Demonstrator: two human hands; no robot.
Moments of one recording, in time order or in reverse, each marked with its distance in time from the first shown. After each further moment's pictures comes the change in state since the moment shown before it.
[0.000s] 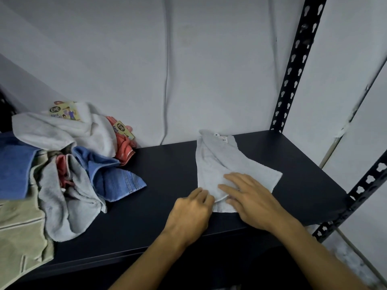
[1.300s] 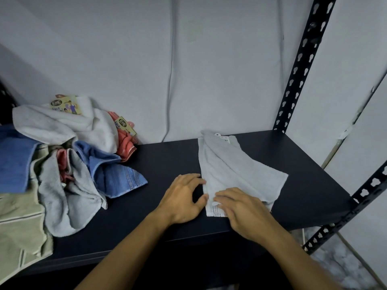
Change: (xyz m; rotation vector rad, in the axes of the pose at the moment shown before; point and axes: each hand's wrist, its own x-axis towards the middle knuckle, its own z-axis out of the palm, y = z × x) left_hand 0.011 -0.042 0.007 -0.389 -0.209 -0.294; right_hand -0.003 -0.043 -0.011 0.248 -0.065 0.066
